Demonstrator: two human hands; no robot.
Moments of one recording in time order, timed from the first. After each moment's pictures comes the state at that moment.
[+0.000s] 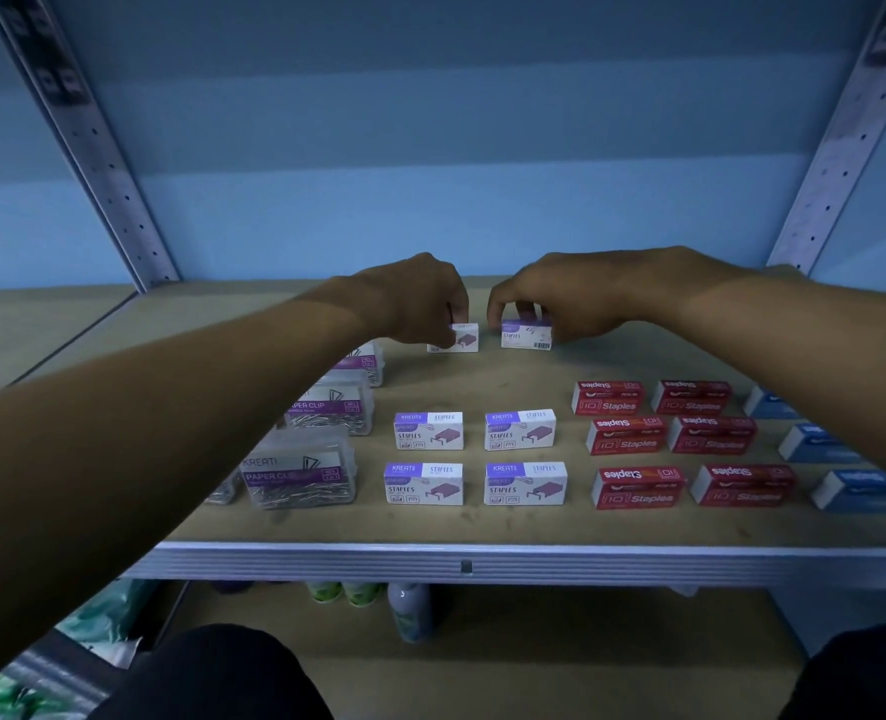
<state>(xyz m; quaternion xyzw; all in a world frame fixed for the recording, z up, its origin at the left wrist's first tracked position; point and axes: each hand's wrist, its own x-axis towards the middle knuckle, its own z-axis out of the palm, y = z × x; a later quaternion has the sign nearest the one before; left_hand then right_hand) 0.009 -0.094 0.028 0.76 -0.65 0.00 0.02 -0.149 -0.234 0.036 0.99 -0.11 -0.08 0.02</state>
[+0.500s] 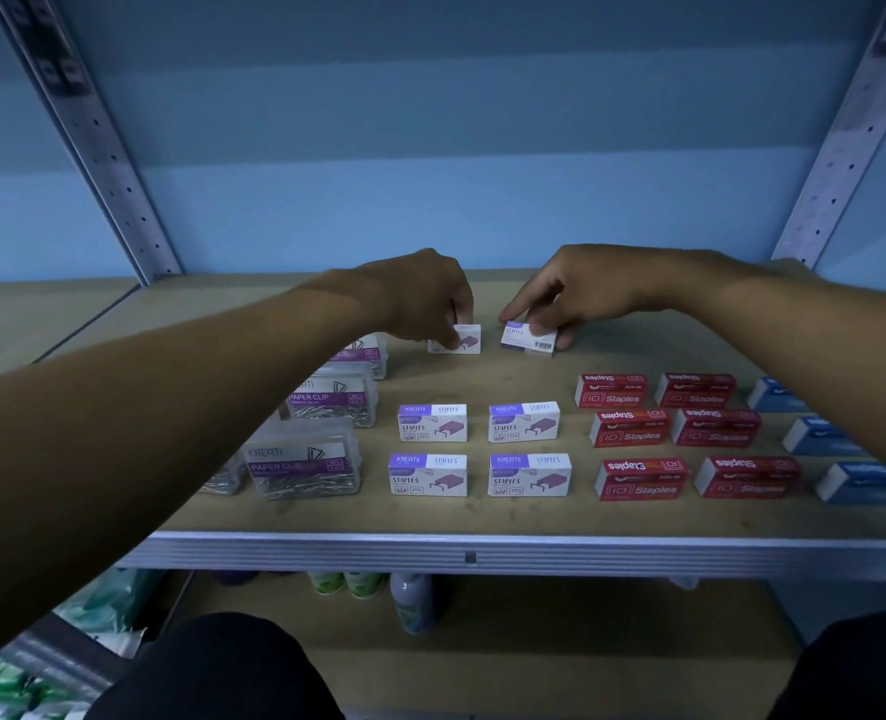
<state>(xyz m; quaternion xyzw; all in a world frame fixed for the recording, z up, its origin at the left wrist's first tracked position) 0.009 -0.090 0.030 0.75 -0.66 -0.02 0.02 -0.164 -0.242 0.032 0.94 -0.19 -0.04 -0.29</state>
